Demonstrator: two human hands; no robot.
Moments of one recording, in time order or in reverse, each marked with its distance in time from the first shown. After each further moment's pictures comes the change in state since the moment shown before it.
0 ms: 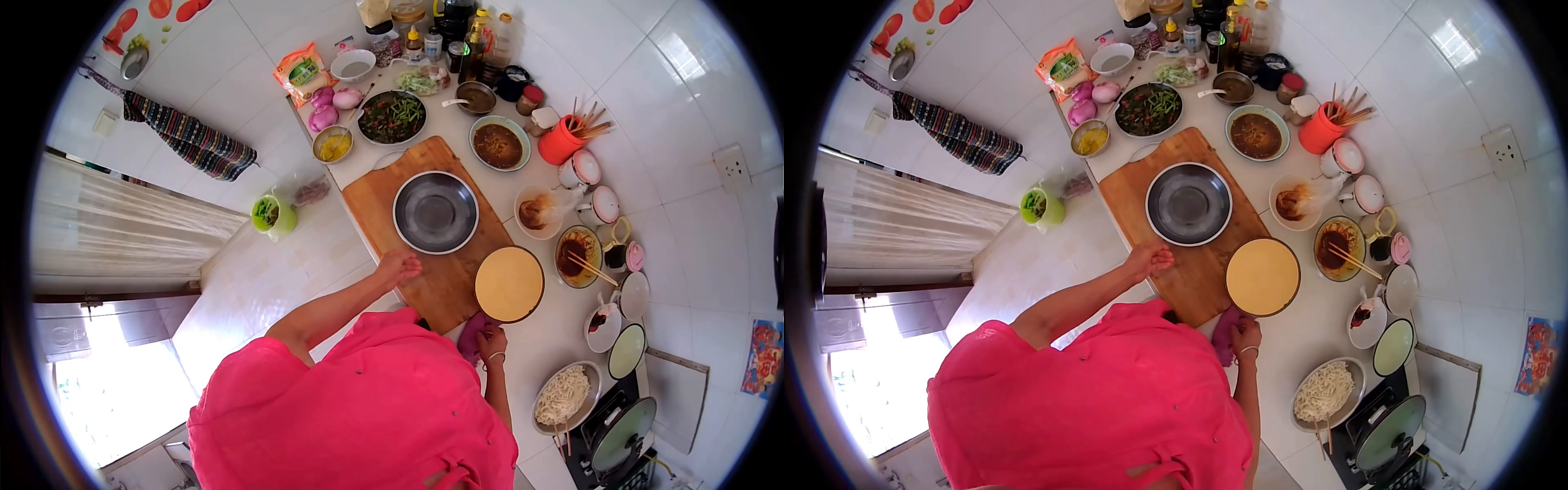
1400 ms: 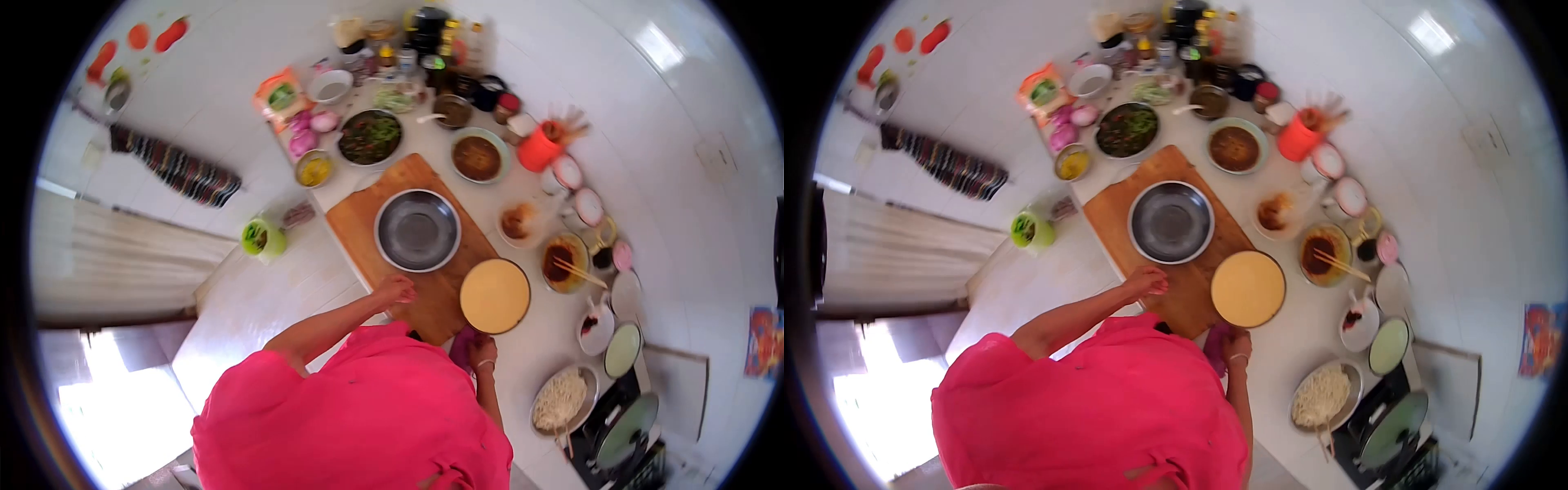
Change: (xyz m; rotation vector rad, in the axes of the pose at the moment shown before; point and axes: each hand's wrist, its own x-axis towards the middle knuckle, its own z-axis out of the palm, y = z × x) left_hand 0.005 -0.009 0.013 0.365 -0.116 -0.052; right_hand 0.007 -0.019 0.001 -0.156 0.017 0.130
